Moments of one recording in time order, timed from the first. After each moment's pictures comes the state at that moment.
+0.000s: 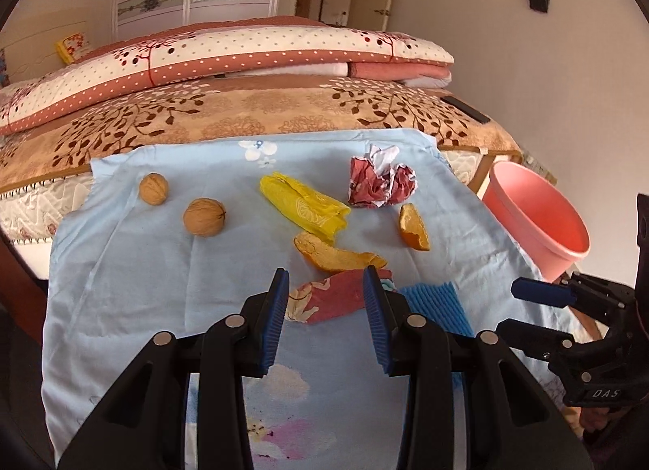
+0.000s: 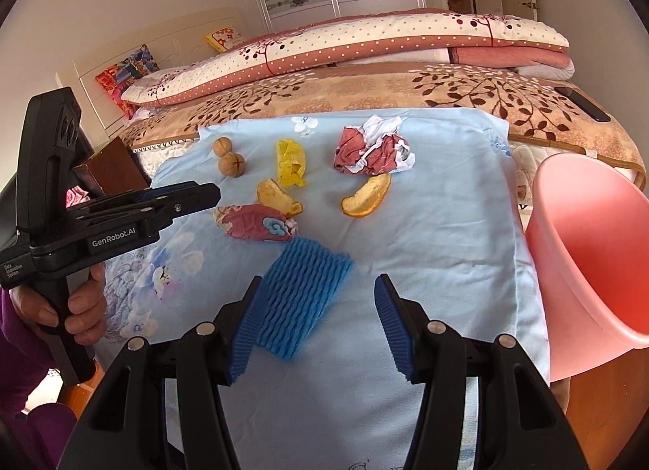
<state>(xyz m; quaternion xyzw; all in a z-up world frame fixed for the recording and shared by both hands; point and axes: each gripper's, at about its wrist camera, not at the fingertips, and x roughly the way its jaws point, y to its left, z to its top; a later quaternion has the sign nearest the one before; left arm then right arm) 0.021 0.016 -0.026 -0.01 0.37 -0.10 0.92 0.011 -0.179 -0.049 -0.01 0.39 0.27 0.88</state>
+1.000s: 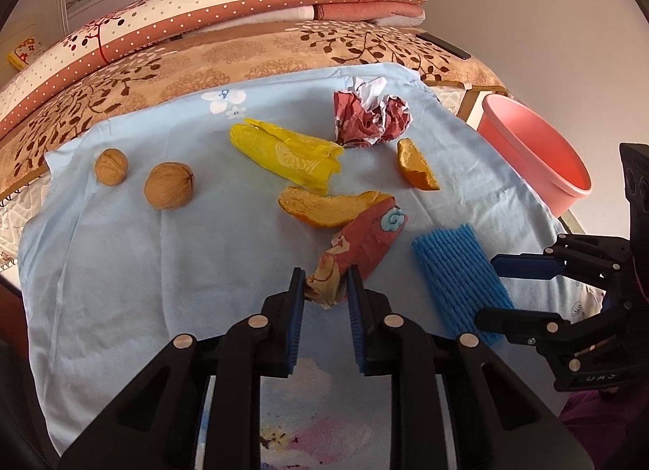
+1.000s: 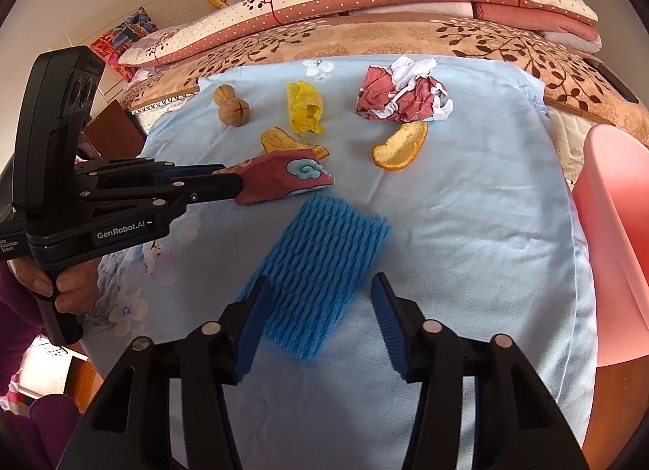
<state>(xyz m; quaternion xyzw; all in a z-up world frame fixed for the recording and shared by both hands) 0.040 0.018 -0.057 0.03 0.44 -0.15 0.88 0.027 -0.153 -0.078 -0.03 0.46 0.28 0.84</state>
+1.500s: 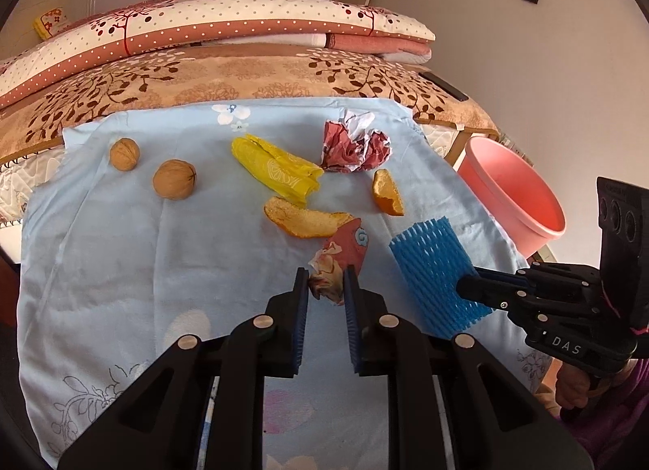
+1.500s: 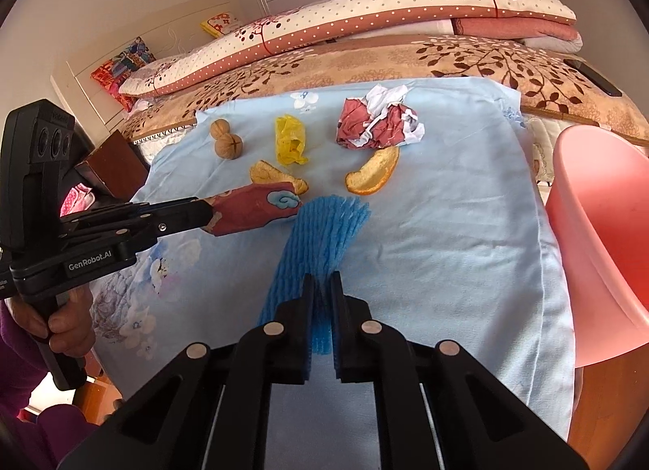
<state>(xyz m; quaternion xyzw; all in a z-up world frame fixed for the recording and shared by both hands) 0.013 0.017 -0.035 -0.05 0.41 -0.14 0.90 0.024 -0.180 -0.058 0.01 0.42 0.27 0.87</state>
